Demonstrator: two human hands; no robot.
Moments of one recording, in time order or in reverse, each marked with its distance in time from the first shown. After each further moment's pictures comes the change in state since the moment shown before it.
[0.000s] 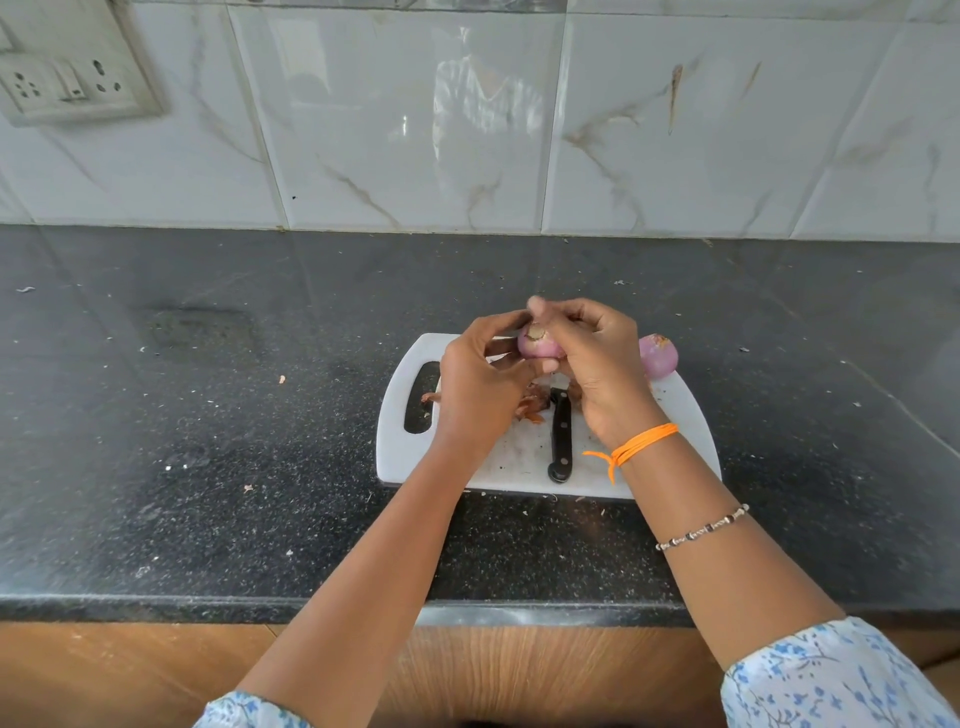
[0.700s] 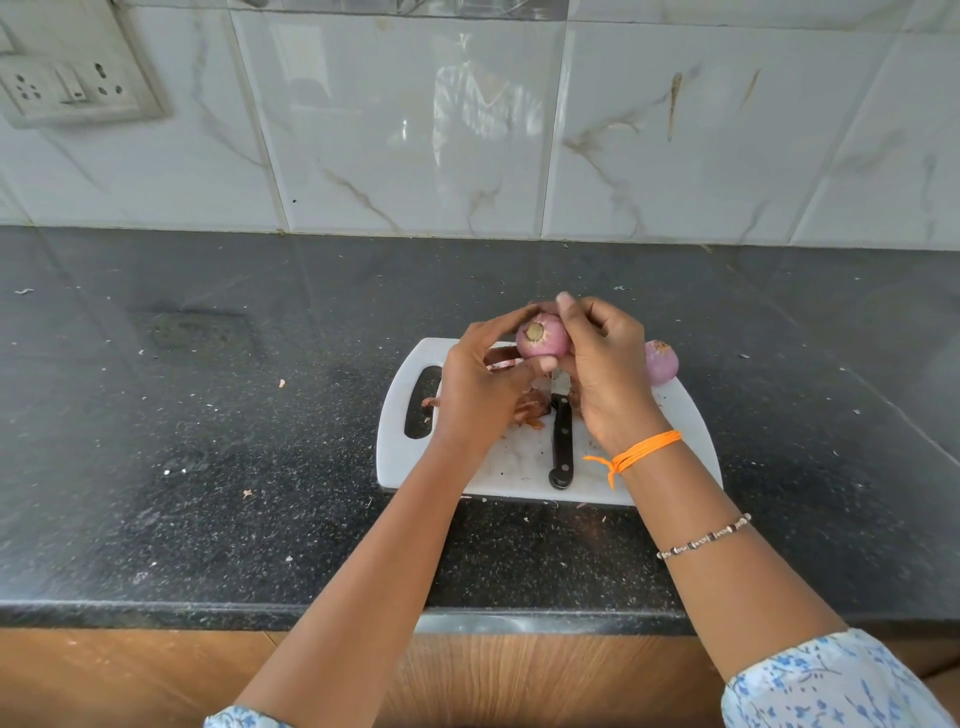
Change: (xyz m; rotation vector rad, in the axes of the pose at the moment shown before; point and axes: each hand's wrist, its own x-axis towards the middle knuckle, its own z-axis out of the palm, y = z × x) left_hand 0.002 0.002 -0.002 -0.053 -0.063 0.022; right_hand 0.010 0.008 -0.002 -0.022 0.064 -0.113
